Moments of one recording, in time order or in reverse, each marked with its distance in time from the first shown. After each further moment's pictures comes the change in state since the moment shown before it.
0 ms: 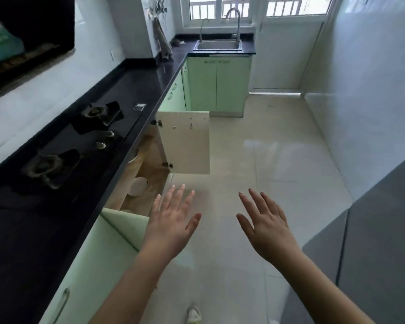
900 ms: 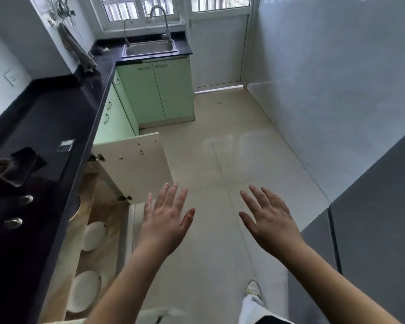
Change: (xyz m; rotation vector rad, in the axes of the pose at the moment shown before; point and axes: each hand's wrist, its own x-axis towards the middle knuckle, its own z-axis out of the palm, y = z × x) left_hand 0.251 0.012 0.014 -0.035 -0.049 0.260; right_hand 0.164 0.082 -0.015 -0.149 0.074 0.272
